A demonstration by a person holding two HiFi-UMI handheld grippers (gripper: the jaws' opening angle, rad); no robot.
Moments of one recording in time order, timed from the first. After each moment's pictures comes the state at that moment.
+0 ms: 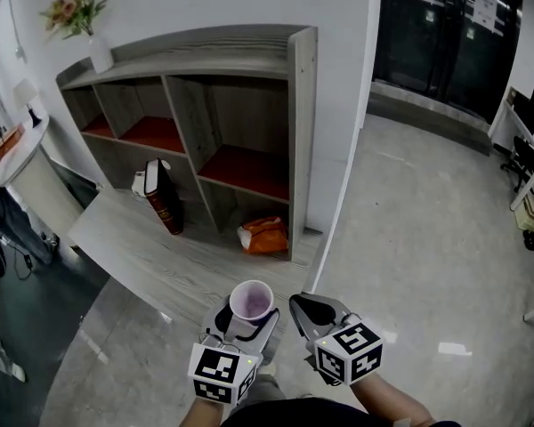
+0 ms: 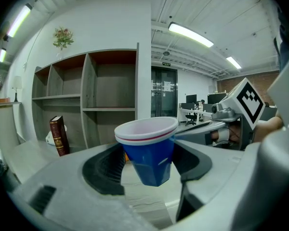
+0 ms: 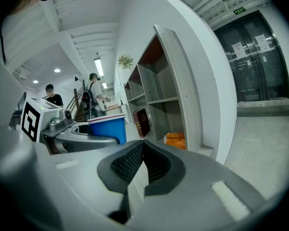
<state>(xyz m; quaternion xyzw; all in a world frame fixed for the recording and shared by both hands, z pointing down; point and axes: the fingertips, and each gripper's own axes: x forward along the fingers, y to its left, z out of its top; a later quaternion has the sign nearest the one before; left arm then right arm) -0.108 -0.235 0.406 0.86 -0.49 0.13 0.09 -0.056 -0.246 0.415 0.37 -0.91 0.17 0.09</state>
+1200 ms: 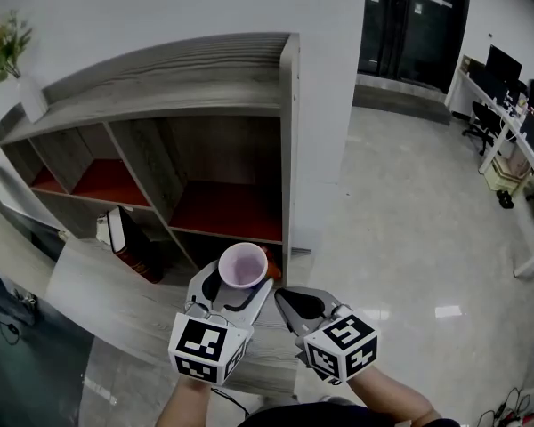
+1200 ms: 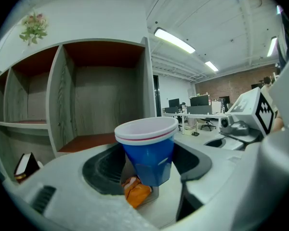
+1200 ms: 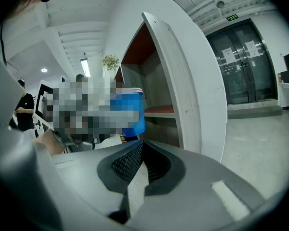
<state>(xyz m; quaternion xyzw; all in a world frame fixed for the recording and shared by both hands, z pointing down) -0.118 -0.396 0.335 0.92 -0.38 0.12 0.01 -0.092 -0.360 0.383 0.43 -0.88 0.18 0.07</state>
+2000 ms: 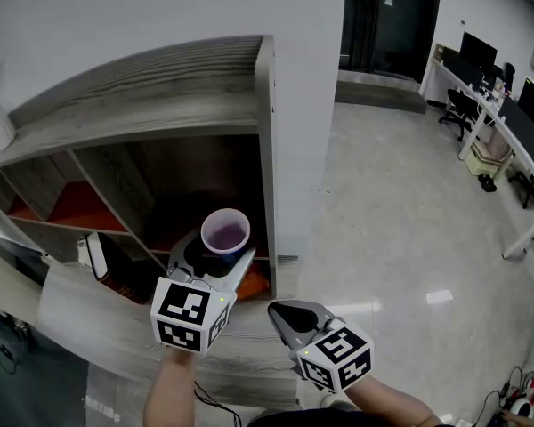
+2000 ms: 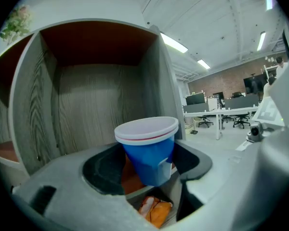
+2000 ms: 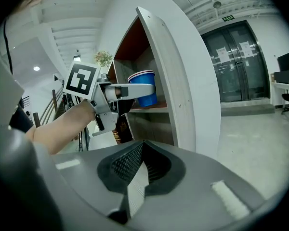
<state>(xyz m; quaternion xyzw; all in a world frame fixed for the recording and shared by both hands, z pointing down) -0.101 -0.481 0.308 0.93 -0.35 0.13 -0.03 -0.086 -0.371 0.398 0.46 -0.86 0.19 0.09</state>
